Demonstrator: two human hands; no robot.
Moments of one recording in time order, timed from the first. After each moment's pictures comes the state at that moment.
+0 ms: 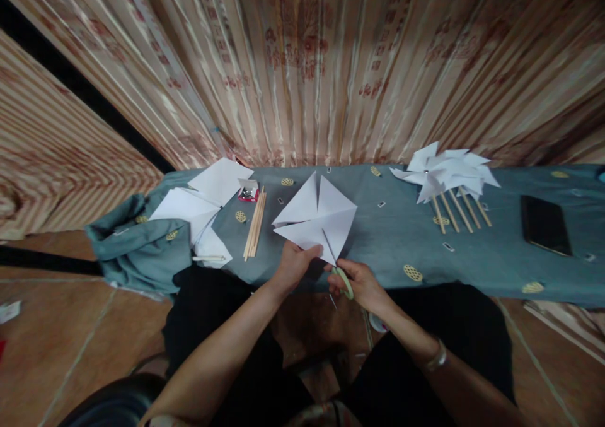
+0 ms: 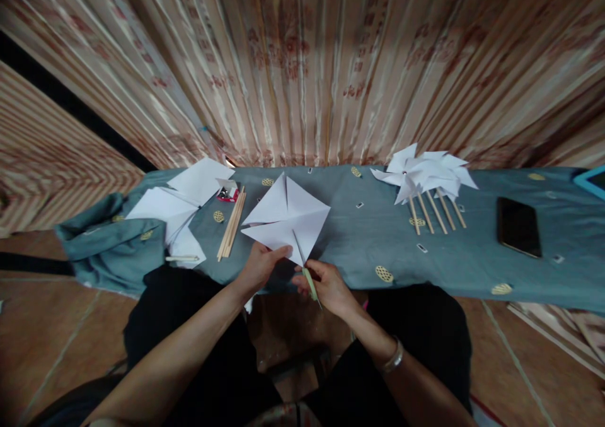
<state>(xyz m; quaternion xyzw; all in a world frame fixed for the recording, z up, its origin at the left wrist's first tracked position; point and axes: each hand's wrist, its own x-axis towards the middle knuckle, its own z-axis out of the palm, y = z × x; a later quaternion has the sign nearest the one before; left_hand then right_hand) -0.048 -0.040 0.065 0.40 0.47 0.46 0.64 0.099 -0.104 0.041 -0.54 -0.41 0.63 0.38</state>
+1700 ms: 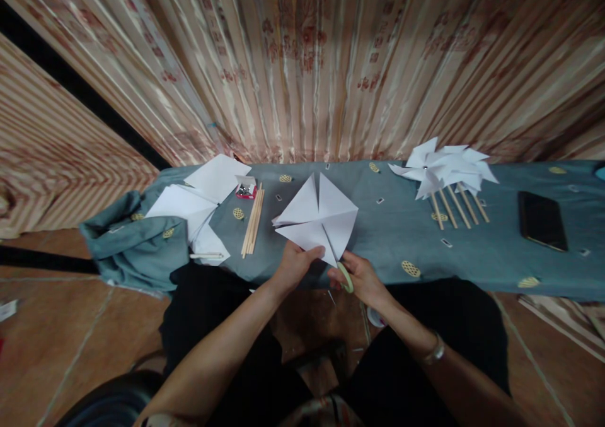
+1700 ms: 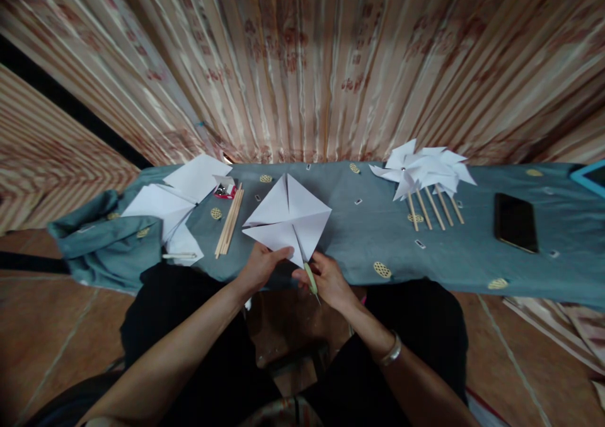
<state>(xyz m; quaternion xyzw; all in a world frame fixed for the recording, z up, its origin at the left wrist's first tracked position) -0.046 -0.046 0.060 0.39 0.43 0.45 0.68 0.103 -0.102 0.041 -0.51 -0.41 0.63 0.41</state>
